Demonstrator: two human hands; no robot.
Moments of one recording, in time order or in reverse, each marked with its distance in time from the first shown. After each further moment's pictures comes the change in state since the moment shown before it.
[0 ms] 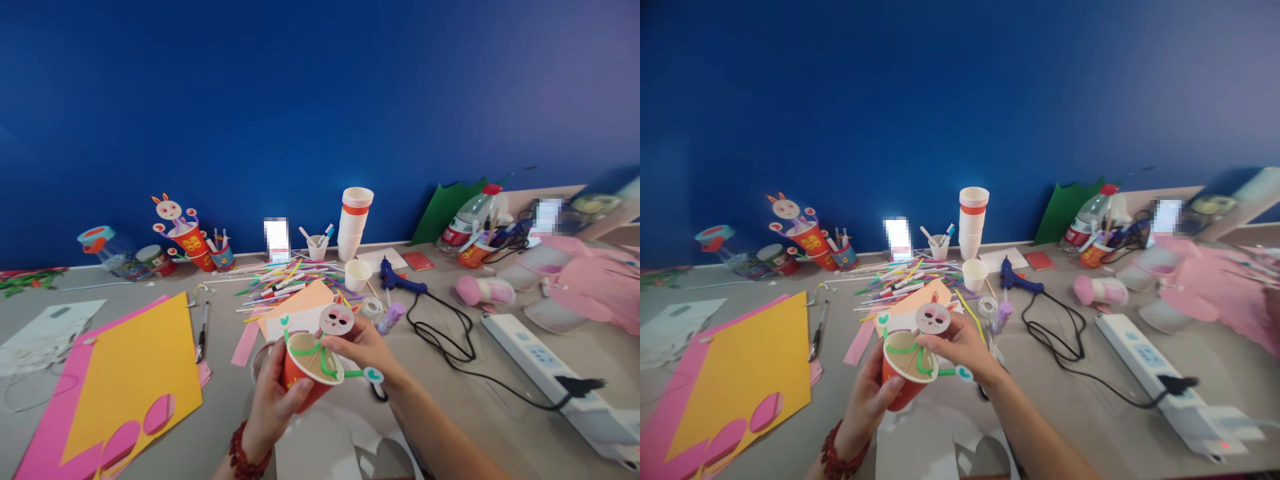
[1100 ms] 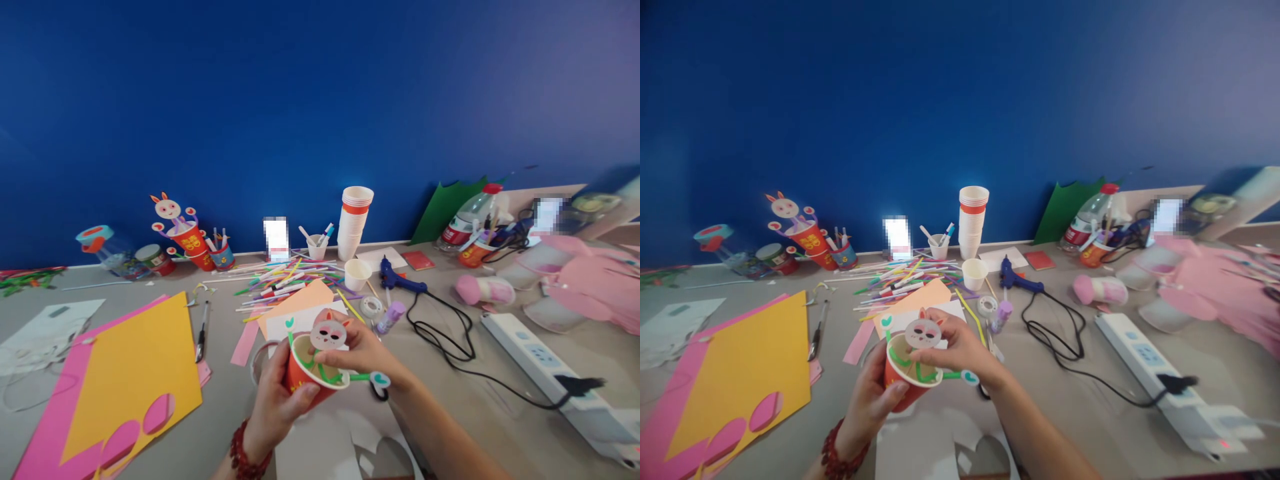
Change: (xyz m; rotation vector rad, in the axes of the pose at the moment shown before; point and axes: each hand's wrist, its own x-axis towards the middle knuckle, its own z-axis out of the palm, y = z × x) left_hand 0.000 0.002 0.002 0.027 -0.072 0.044; right_hand 0.006 -0.017 0.002 -0.255 -0.216 -0.115
